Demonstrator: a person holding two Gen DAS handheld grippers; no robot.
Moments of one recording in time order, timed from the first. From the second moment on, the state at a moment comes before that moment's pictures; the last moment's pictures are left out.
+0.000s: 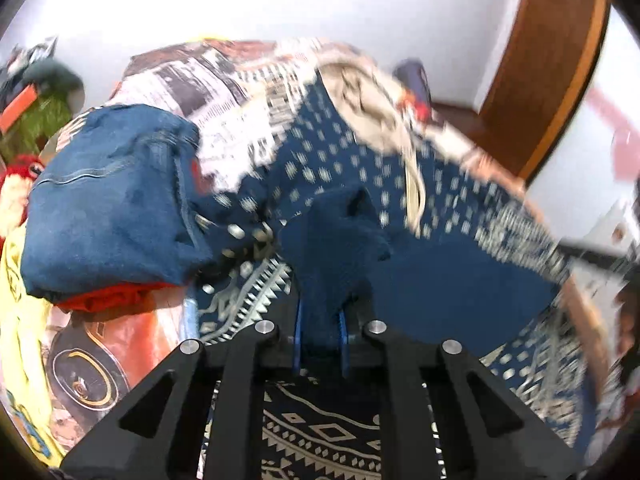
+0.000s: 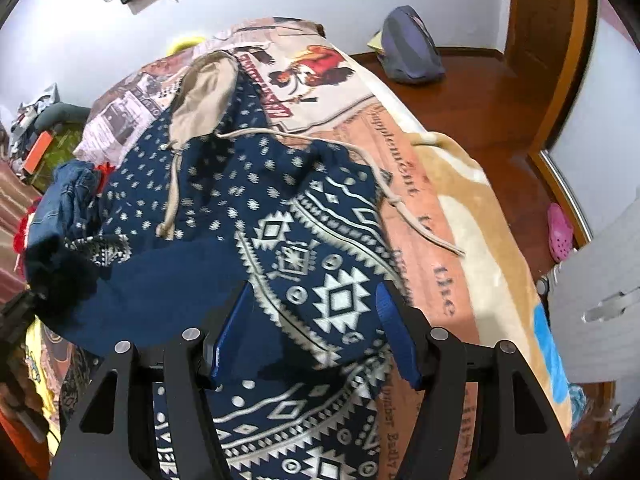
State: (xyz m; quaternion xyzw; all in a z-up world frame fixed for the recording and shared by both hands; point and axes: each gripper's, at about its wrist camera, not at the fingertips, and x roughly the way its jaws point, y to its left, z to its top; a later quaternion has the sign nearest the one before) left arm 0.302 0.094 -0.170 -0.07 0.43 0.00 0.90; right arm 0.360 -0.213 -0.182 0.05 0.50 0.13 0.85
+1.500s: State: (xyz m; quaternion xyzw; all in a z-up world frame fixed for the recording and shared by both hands) left arm 0.442 0.081 -0.111 -0.01 0.42 -0.01 0.91; right arm 0.423 -0.121 -0.120 -0.05 0.42 0.16 0.89
